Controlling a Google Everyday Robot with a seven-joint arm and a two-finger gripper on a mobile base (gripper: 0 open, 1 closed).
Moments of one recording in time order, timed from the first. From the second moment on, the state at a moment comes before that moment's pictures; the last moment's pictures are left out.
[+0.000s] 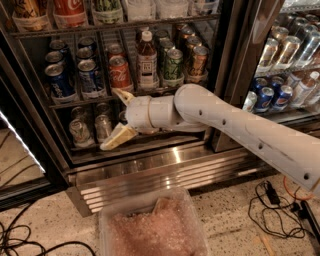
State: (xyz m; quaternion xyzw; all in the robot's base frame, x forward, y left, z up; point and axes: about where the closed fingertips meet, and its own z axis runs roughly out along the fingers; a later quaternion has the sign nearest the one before) arm 0.604 0.143 0.804 -0.61 0.52 0.25 0.53
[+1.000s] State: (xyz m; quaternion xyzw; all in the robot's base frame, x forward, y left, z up) arm 0.606 0.155 0.811 -0.57 0.54 0.26 0.56
